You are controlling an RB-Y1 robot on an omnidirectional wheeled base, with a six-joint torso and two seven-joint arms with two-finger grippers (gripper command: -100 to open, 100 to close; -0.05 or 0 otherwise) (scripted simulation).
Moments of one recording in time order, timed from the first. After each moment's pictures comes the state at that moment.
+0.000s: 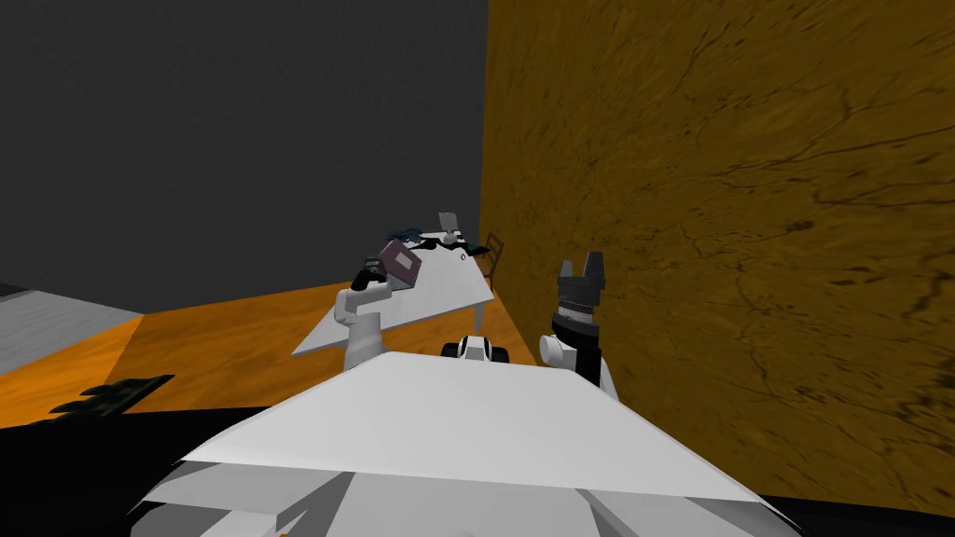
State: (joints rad) left arm -0.15 0.15 0.60 -1.77 -0.15 0.49 0.06; right arm 0.46 0.05 -0.02 -2.30 0.10 -0.52 0.04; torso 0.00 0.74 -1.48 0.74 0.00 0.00
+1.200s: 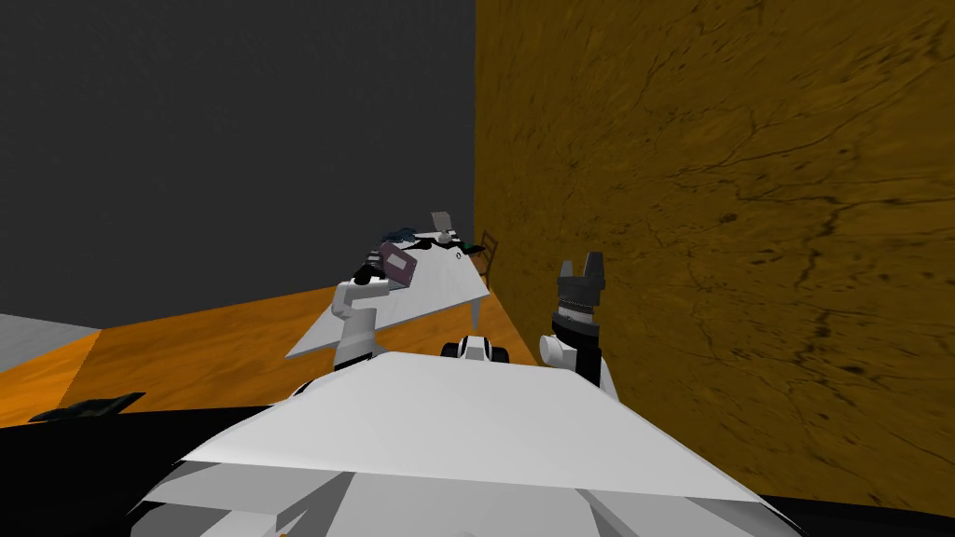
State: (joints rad) left arm -0.16 0.27 0.52 -1.72 -0.23 0.49 -0.03; right arm 0.46 0.05 -0.02 -2.30 0.10 -0.52 0.04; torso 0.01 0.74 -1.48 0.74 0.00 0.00
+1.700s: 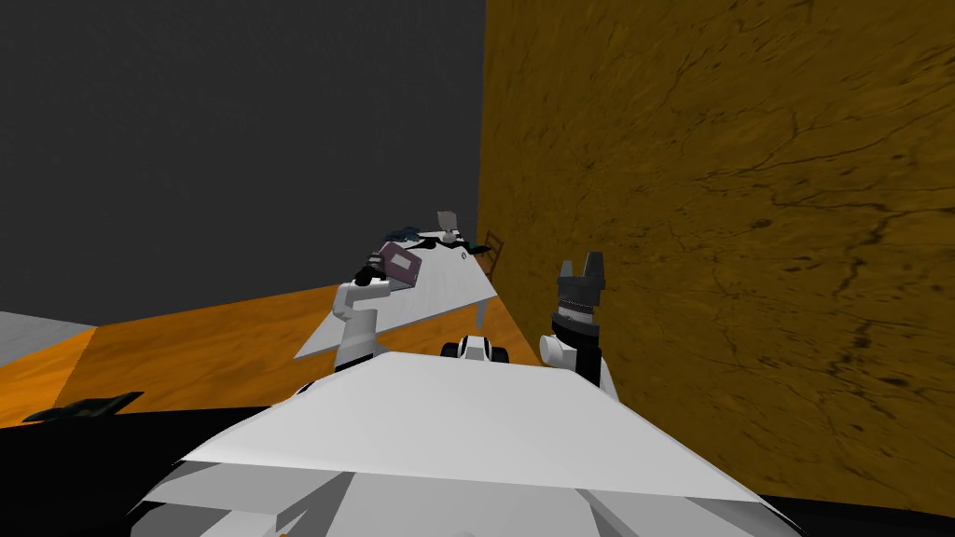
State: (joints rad) left arm -0.15 0.26 0.52 -1.72 -0.22 0.48 -0.03; right arm 0.46 0.05 -0.02 -2.30 0.10 -0.52 0.04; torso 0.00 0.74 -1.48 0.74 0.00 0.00
